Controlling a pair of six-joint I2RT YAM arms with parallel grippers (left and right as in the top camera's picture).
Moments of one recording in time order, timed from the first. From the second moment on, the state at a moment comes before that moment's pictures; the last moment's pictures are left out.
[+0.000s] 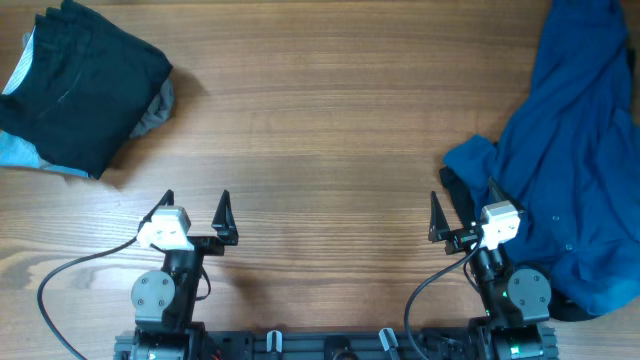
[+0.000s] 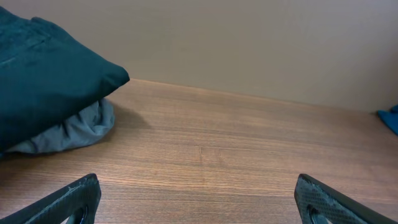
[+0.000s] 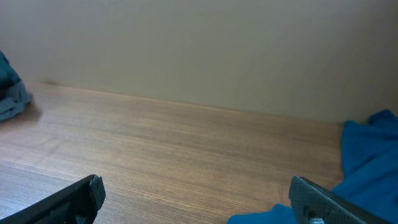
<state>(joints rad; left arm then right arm) -0.07 0.01 0.01 -0.07 0.03 -0.20 0.11 0.01 0.01 0.00 -0.11 -0.06</state>
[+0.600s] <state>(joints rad) -0.07 0.01 0.01 -0.07 0.03 -0.28 0.11 0.01 0.02 -0.02 -0.03 -0.01</state>
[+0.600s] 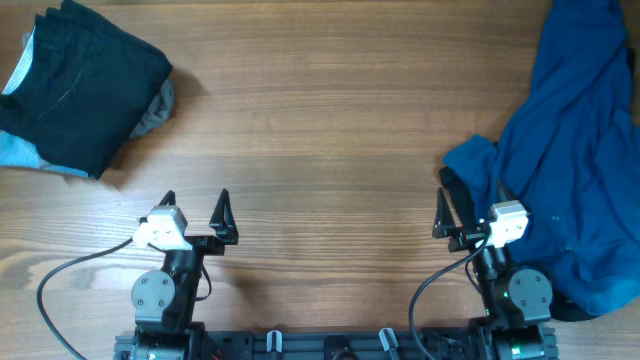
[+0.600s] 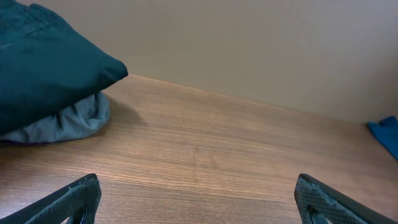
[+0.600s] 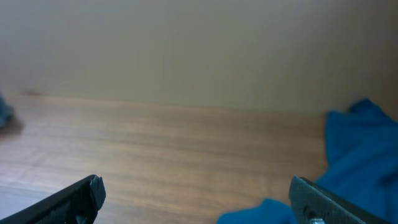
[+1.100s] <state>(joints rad) -0.07 0.29 0.24 -0.20 0.05 -0.33 0.11 0.62 0.55 -0.45 0.04 0.04</state>
